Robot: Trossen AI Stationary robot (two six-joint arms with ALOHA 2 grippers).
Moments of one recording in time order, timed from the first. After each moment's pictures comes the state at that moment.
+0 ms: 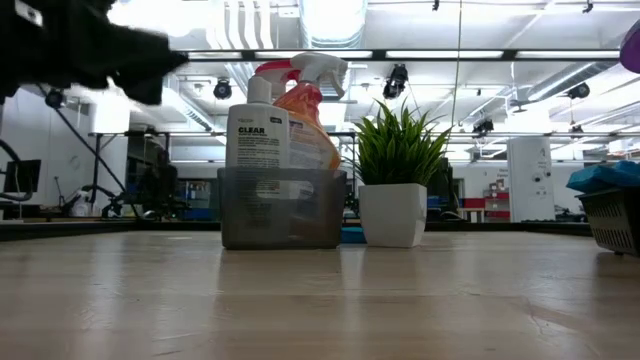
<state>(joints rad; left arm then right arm) -0.36 0.90 0.11 0.77 -0.23 0.07 0.43 1.14 1.01 -0.32 0.41 -0.12</state>
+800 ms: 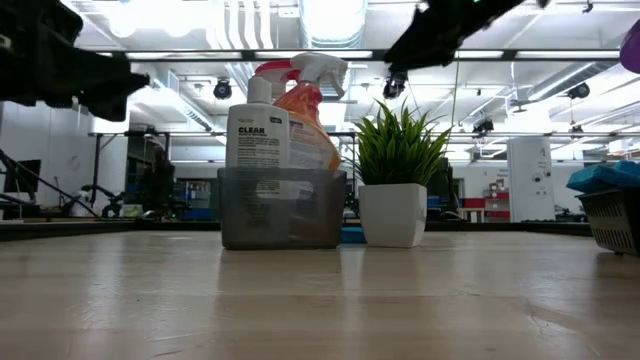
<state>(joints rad) -0.35 0.10 0.01 0.09 -0.30 0.02 -0.14 1.14 0.92 -0.21 0.25 -0.05</state>
